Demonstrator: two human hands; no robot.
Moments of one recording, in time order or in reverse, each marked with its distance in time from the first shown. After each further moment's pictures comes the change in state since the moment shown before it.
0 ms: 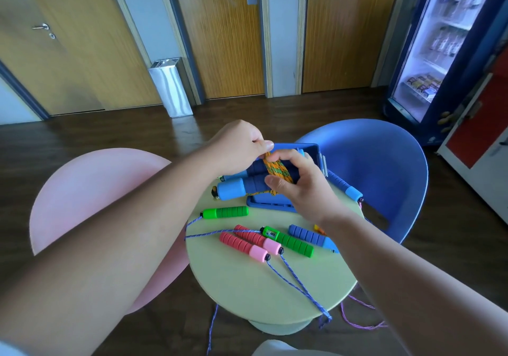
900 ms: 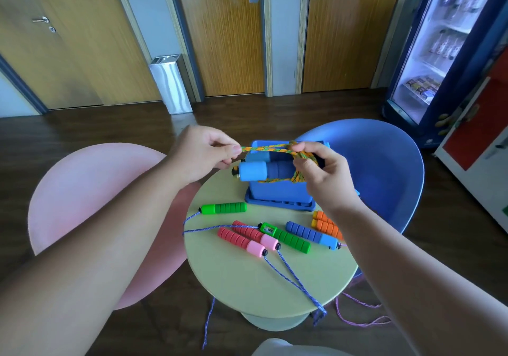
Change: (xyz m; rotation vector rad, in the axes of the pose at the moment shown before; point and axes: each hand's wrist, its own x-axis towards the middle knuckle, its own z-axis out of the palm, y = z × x) left_hand -0.032 -0.057 -0.004 -0.515 0.169 -0.012; right_hand -0.009 -0.015 -0.021 0.161 0.285 0.107
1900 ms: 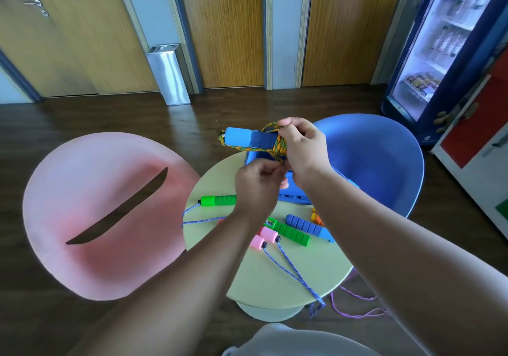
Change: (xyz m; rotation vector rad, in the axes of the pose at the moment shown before) left_hand -0.032 -0.023 0.137 -0.336 0.291 -0.085; right_hand 0.041 0.000 0.054 0.062 0.187 0.261
